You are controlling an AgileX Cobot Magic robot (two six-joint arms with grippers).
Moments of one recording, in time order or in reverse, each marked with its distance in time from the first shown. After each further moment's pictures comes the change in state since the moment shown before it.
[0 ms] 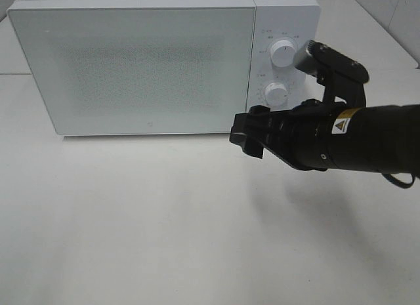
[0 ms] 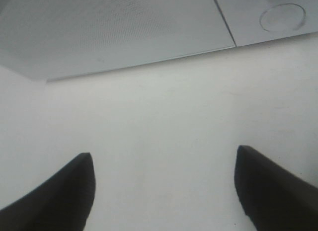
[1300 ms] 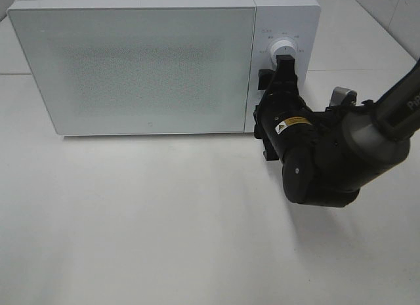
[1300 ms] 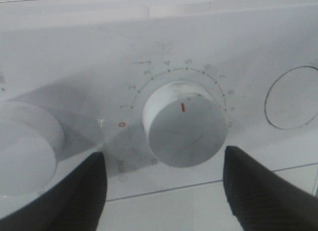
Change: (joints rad) left arm 0.000 0.000 0.000 0.000 0.000 0.000; right arm 0.000 0.615 -0.201 0.285 -0.982 1.113
